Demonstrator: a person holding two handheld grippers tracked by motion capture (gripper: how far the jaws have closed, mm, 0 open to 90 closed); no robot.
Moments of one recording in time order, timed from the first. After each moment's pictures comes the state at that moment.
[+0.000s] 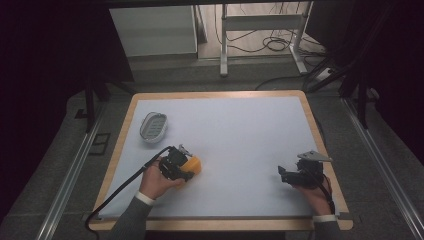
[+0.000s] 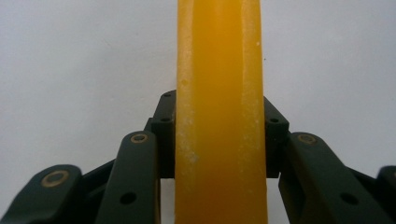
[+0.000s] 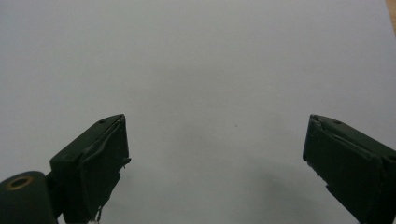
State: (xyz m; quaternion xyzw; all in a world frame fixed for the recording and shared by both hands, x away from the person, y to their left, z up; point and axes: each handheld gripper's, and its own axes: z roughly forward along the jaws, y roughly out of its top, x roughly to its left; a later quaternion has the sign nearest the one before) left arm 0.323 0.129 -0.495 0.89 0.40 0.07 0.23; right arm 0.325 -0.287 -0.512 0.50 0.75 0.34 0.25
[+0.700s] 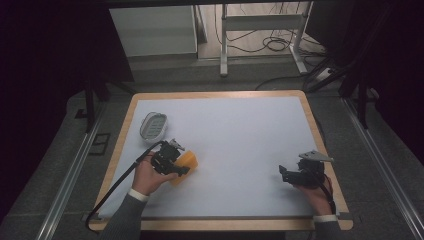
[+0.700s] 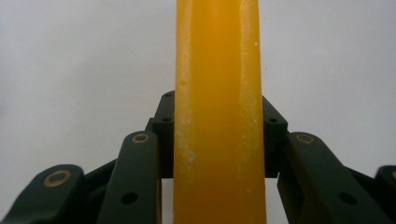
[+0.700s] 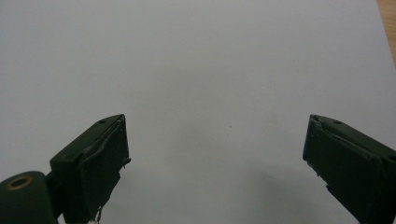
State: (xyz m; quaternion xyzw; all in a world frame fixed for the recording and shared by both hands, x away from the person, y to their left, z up) left arm 0.329 0.152 -0.474 0.88 0.40 0.05 0.26; right arm 0.325 -0.290 -0.511 0.51 0.75 0.34 0.25
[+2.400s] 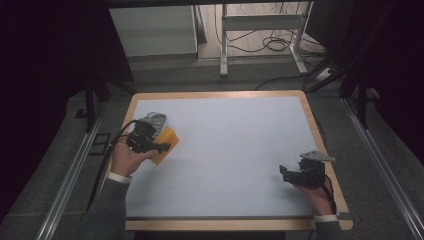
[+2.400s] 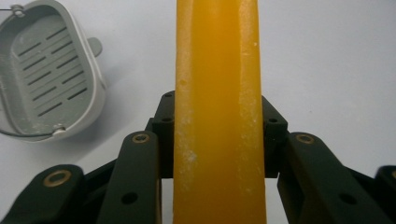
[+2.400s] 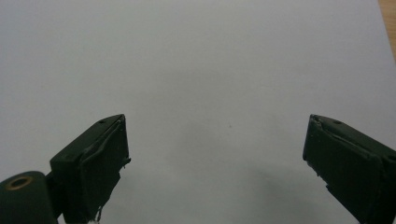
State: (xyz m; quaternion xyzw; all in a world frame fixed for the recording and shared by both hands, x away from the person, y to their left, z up) left arm 0.356 0.212 -0.426 0.84 0.46 0.09 0.29; right arm 0.325 -0.292 -0.510 0.51 0.75 0.35 0.24
